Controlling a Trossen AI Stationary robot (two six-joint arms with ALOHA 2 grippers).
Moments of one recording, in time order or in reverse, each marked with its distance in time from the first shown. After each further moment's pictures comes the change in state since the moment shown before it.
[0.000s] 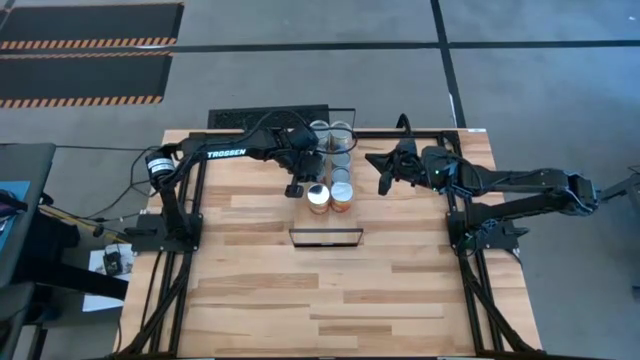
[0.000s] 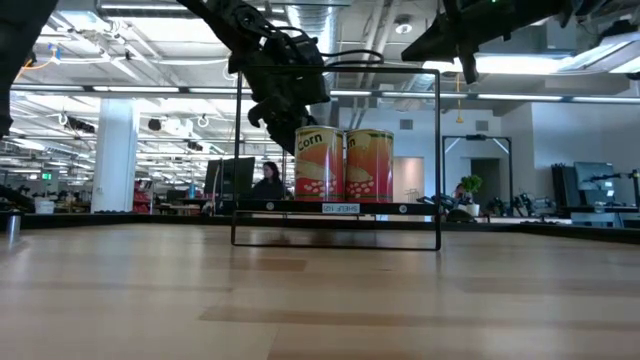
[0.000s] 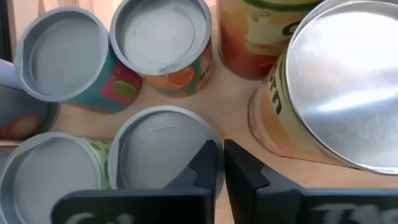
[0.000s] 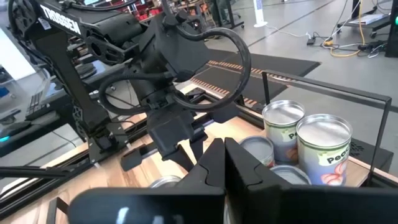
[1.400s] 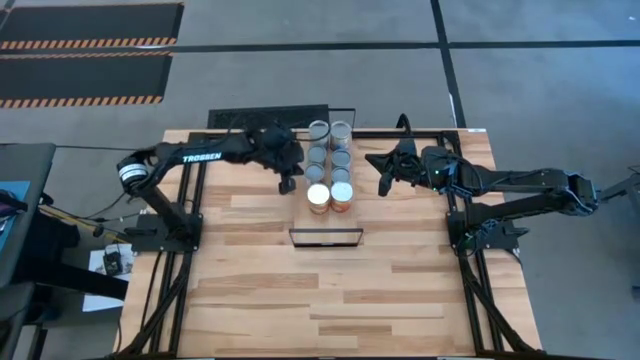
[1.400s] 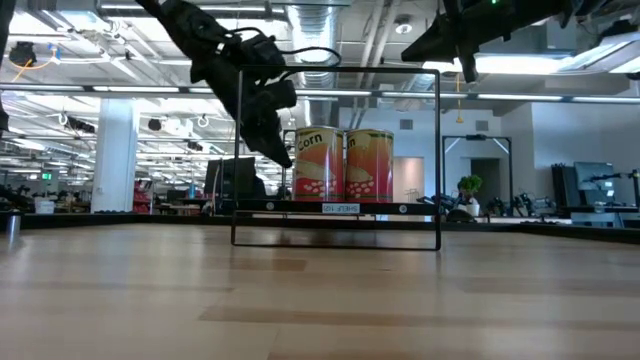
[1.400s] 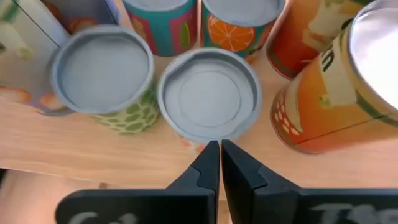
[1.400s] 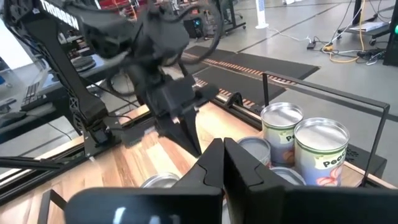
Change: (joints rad) left arm 0.083 -0.214 -0.315 0.264 0.000 -0.366; right arm 0.000 0.000 0.000 -0.004 -0.006 -0.049
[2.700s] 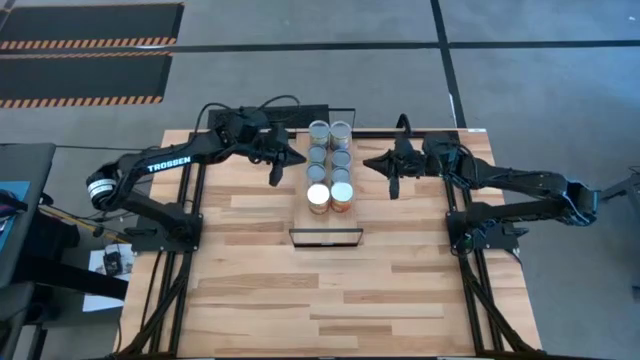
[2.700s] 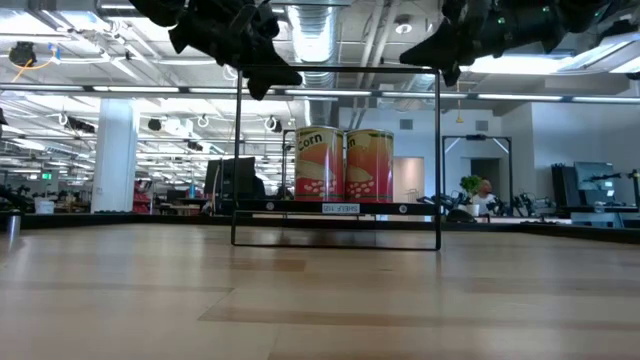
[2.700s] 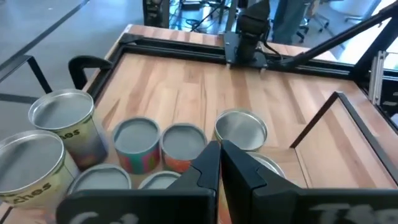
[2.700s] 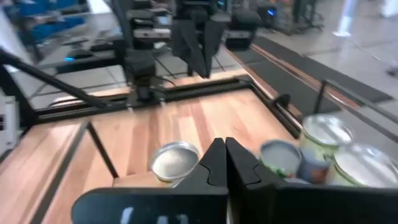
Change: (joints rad) left arm 0.034 -0.259 -0.058 0.220 0.253 -0.145; right arm -0.217 0.000 -0.037 0.032 -0.530 -0.299
